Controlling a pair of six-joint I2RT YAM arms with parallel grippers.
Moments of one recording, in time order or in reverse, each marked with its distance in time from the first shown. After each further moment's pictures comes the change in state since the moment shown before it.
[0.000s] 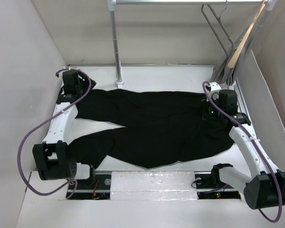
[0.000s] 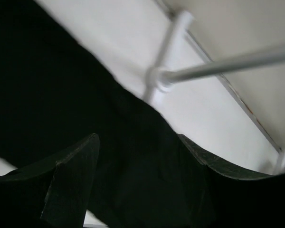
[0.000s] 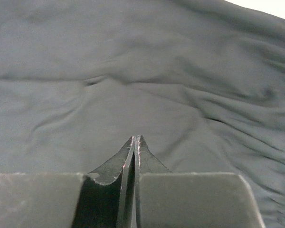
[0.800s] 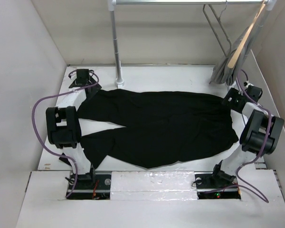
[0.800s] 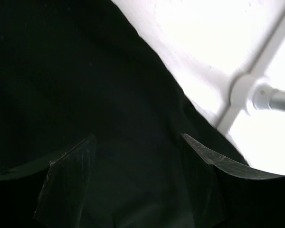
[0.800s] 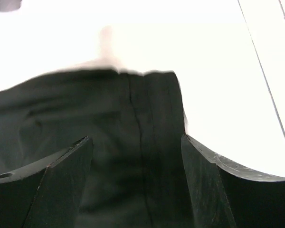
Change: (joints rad) left arm 0.031 0.409 0.144 -0.059 -0.111 0.044; right arm -0.575 0.638 0.125 0.402 0.014 0.156
